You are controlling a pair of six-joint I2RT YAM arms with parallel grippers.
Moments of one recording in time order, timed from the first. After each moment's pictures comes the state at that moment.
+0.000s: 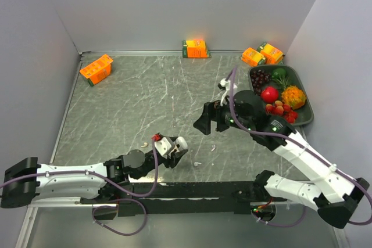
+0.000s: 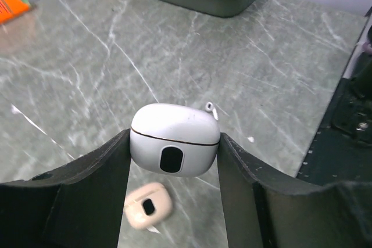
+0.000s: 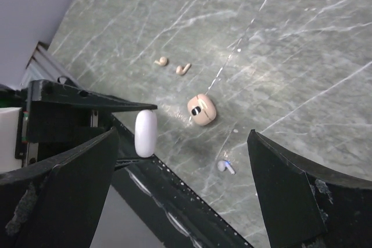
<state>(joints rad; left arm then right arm) -1.32 0.86 0.28 0.54 -0.39 -0.03 0.75 0.94 1.05 -0.60 -0.13 0.45</state>
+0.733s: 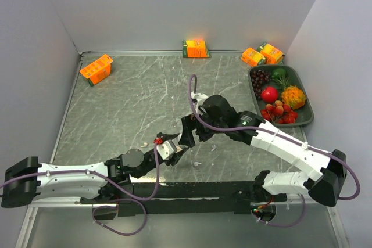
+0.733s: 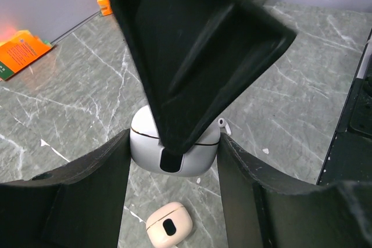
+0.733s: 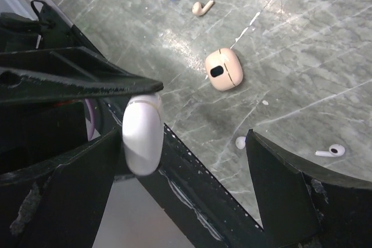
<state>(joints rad) -1.32 0.88 0.30 0.62 -0.36 0.16 0.90 1.17 1.06 -0.61 -0.19 0.44</state>
